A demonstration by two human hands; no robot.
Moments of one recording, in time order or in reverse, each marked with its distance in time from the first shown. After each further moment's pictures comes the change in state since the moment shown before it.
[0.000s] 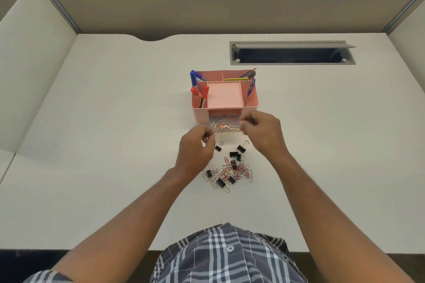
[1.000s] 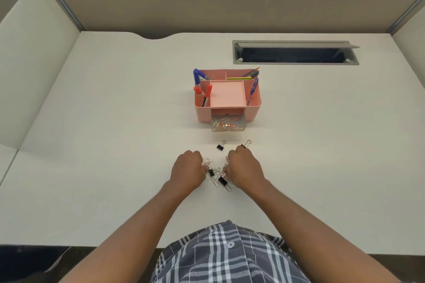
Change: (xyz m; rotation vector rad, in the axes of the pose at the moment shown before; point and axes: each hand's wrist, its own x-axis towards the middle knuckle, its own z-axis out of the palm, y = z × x) left_hand -0.034 -0.041 0.003 0.540 -0.476 -0.334; right_hand -0.051 0.045 0.070 -0.763 -0.340 -0.061
